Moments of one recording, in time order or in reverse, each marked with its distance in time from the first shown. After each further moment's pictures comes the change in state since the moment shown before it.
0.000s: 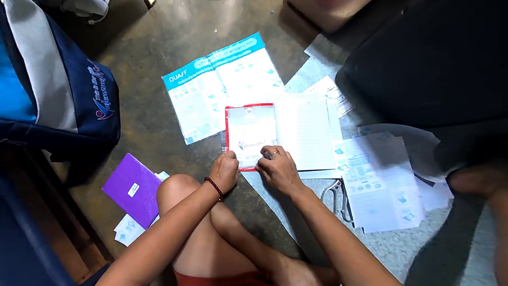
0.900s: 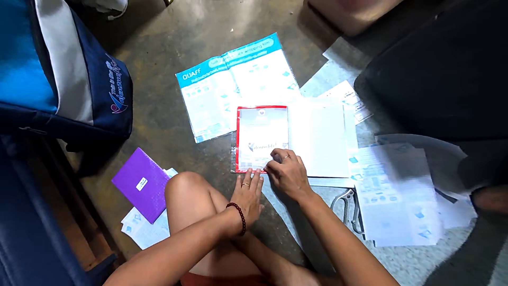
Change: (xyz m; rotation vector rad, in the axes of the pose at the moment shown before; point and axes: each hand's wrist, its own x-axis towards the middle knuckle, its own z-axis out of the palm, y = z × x) left_hand -0.032 0.060 0.016 0.197 -0.524 -0.106; right_hand 0.000 0.002 0.007 -0.038 0.067 -0.022
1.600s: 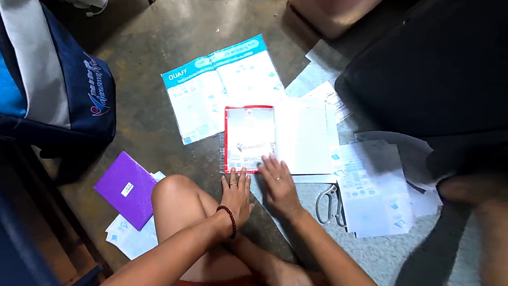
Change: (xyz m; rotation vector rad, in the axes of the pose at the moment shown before) left_hand 0.002 0.007 -0.001 0.054 -0.012 -0.081; right_hand -0.046 -0.013 0.009 0.062 0.188 -0.050
